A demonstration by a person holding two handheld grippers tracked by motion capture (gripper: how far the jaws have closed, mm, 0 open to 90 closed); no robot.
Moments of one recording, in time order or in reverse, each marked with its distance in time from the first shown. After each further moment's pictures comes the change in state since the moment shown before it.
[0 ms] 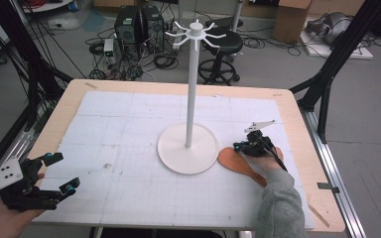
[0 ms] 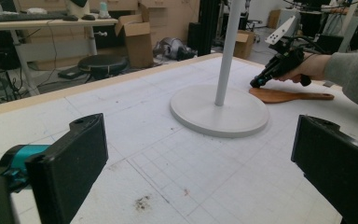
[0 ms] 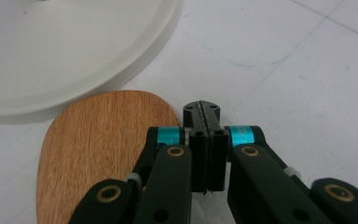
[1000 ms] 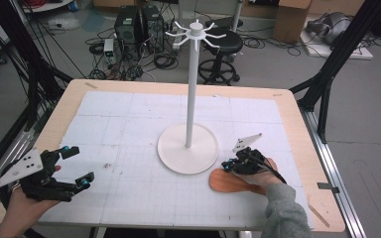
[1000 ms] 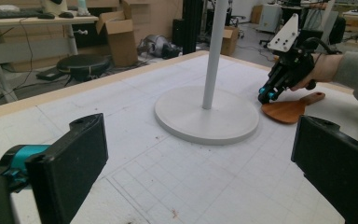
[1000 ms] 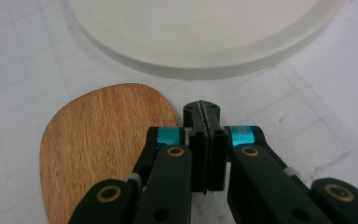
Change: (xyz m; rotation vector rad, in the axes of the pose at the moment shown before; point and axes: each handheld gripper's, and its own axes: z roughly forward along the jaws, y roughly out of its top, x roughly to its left) left arm -0.001 0.006 0.033 0.016 -0.073 0.018; right arm 0.060 -0.009 -0.006 0.074 0.198 -0.194
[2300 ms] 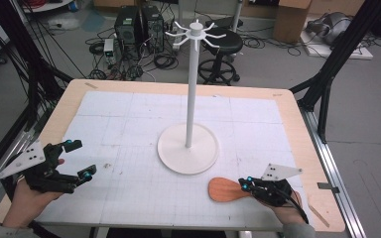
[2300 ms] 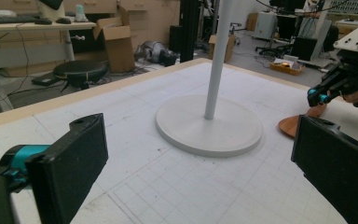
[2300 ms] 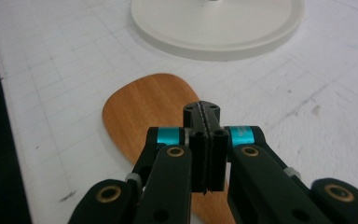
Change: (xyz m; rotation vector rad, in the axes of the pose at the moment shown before) left arm 0.012 0.005 0.013 -0.025 -0.020 -0.012; right arm 0.066 -0.065 -0.064 -0.261 -0.132 0.064
